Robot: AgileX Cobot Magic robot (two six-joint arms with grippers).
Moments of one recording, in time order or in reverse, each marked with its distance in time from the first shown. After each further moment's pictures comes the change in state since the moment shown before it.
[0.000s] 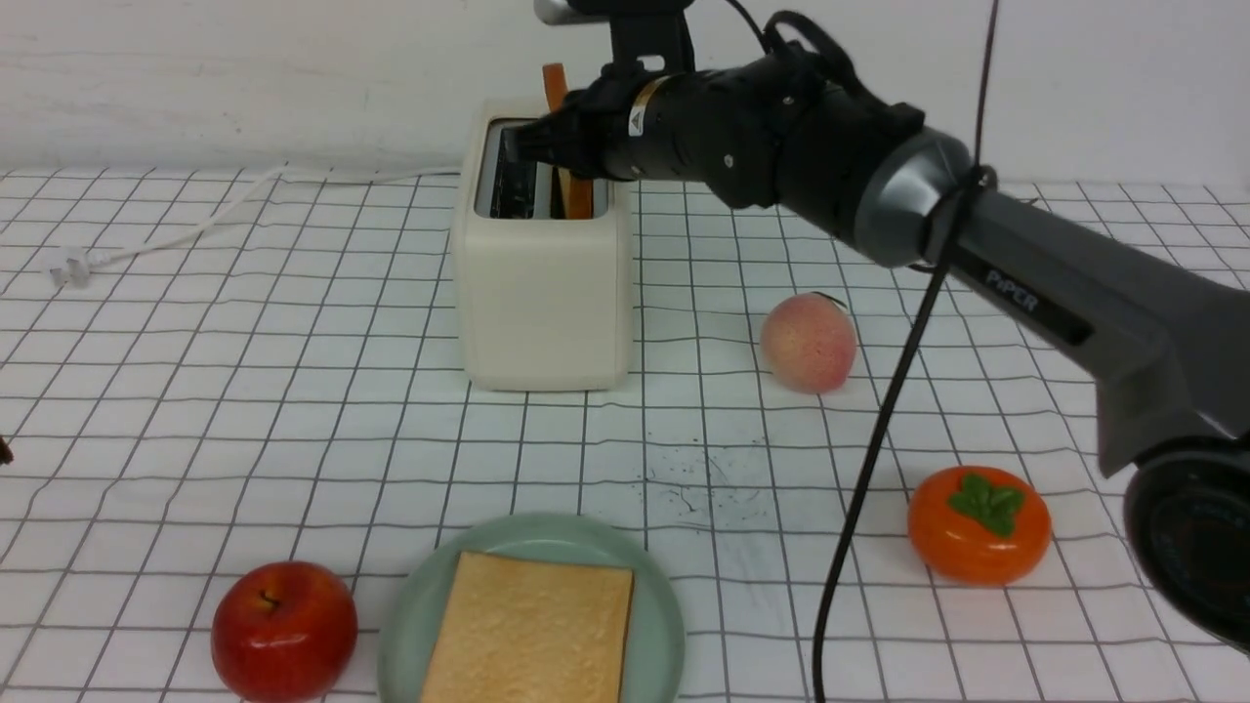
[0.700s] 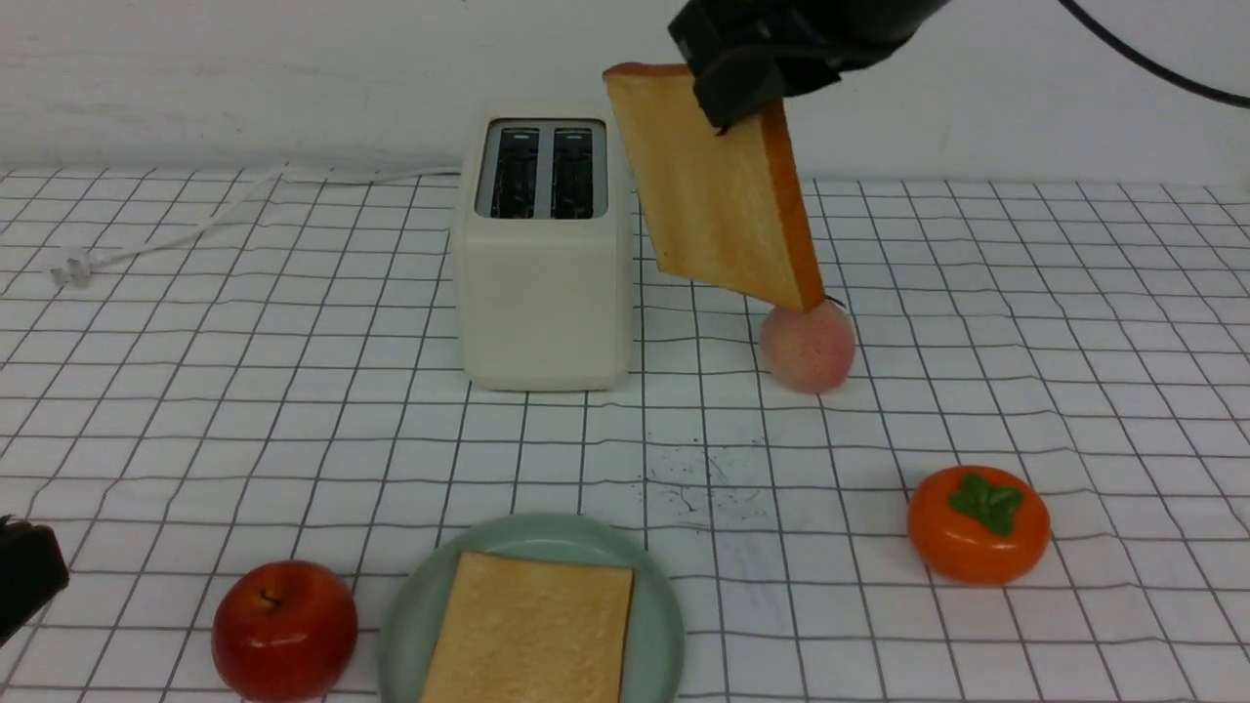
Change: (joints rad) right arm 0.025 -0.533 0.105 0.214 0.888 -0.366; left arm 0.000 0.000 0.001 0.001 0.199 0.005
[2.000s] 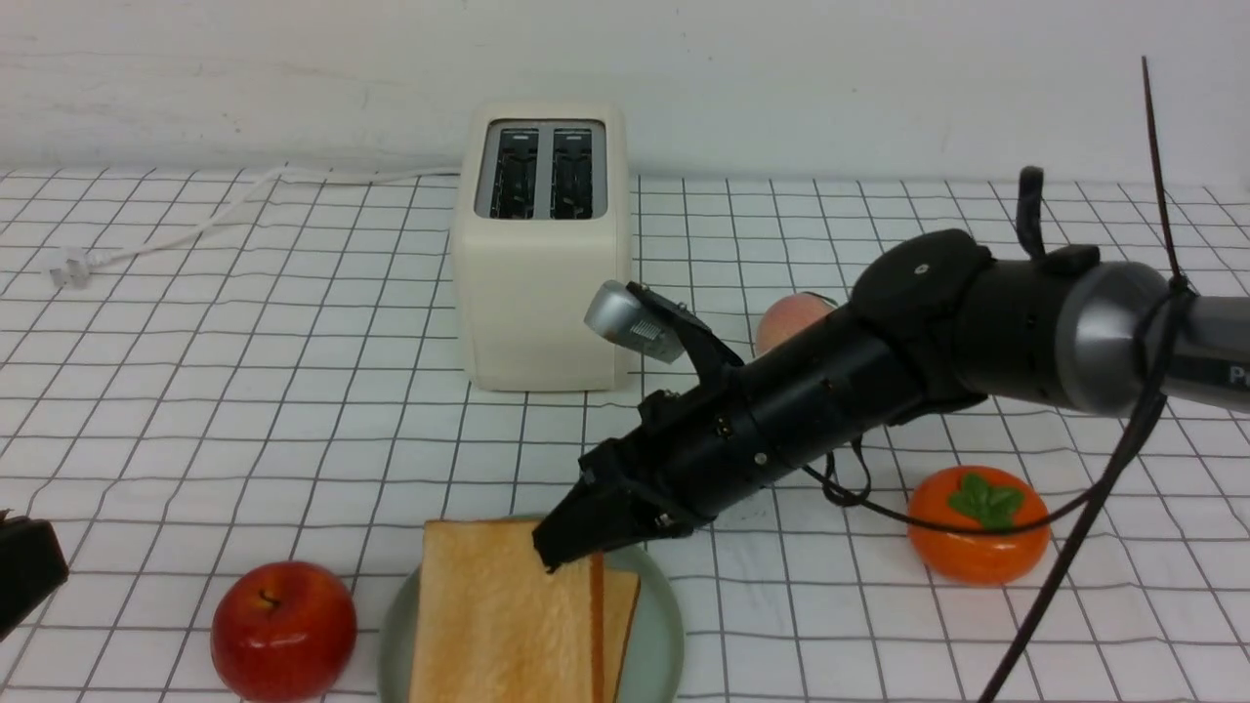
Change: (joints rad) right arm -0.086 0.228 0.743 1.002 -0.368 -0.667; left arm 0.000 0.000 0.000 -0.001 -0.010 0.000
